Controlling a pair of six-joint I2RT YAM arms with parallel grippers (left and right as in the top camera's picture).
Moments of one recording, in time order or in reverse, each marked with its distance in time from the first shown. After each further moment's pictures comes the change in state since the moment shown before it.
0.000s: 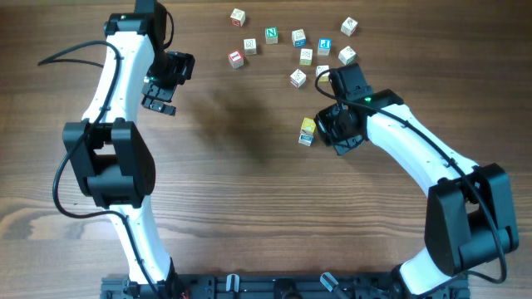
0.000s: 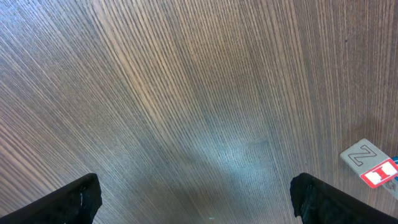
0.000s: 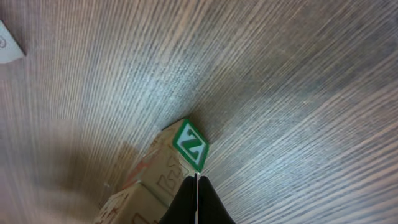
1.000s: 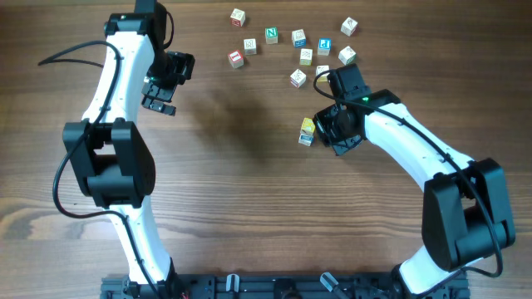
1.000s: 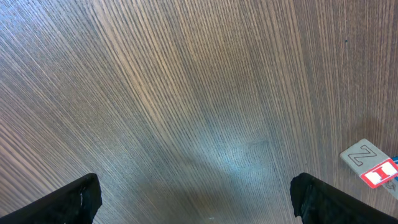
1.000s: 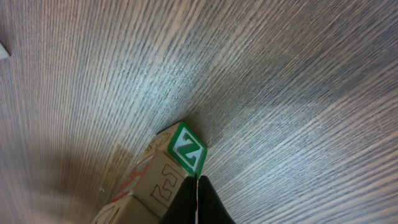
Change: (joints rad) left arm 0.000 0.000 0.000 0.000 0.000 0.000; right arm 0.000 0.026 0.000 0.010 -0.016 0.000
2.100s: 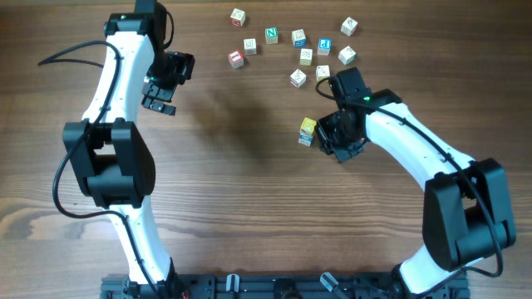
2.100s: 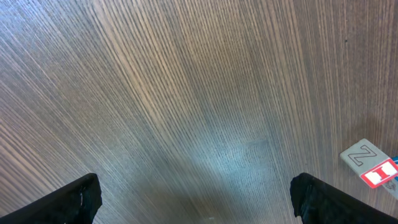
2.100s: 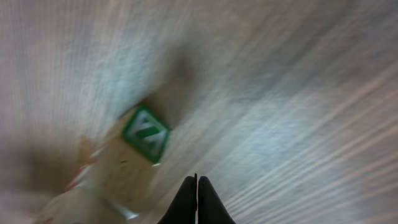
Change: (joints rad) left arm 0.000 0.000 0.000 0.000 0.000 0.000; right arm -0.014 0.000 0.000 -0.118 -0.048 0.005
